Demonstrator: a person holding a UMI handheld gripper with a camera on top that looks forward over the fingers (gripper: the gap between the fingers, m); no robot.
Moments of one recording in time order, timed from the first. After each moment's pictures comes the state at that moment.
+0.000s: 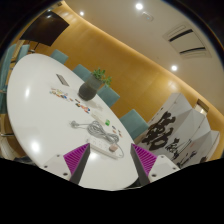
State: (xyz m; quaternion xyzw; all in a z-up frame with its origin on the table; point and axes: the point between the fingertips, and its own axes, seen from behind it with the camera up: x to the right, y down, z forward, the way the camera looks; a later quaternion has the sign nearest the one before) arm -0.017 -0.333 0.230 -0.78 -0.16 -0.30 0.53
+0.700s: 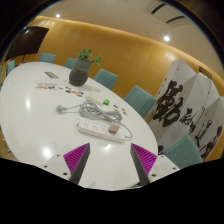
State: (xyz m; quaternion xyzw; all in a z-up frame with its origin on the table) arm 0.102 -0.280 0.125 -0.84 -0.07 -0.21 0.50
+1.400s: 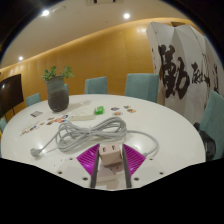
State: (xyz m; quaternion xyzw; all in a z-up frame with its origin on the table) arm 0.170 -0.059 0.040 -0.83 0.11 -0.01 0.55
